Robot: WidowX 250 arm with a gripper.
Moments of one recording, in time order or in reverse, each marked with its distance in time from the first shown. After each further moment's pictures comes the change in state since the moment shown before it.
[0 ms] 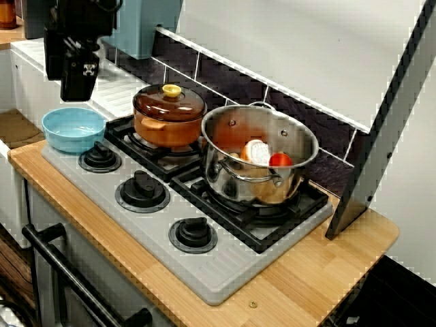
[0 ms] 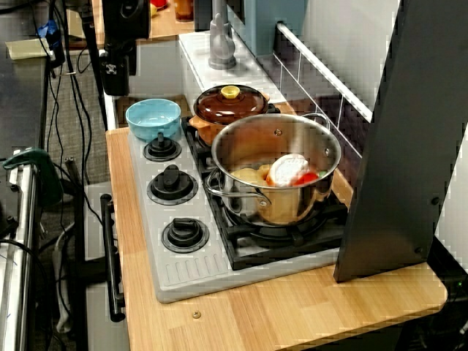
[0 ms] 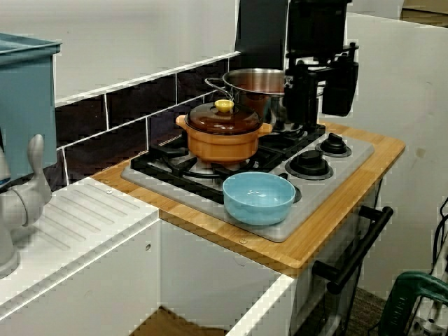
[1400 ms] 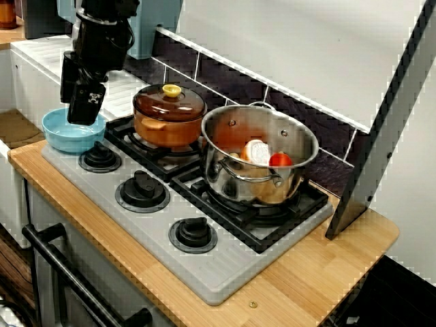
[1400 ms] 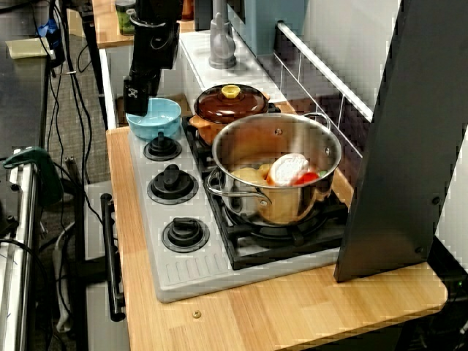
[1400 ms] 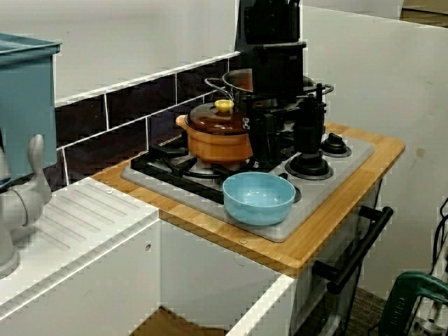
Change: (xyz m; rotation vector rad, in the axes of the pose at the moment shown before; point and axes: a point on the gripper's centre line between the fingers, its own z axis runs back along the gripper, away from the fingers) arm 0.018 0.019 -0.039 0.005 0.107 -0.121
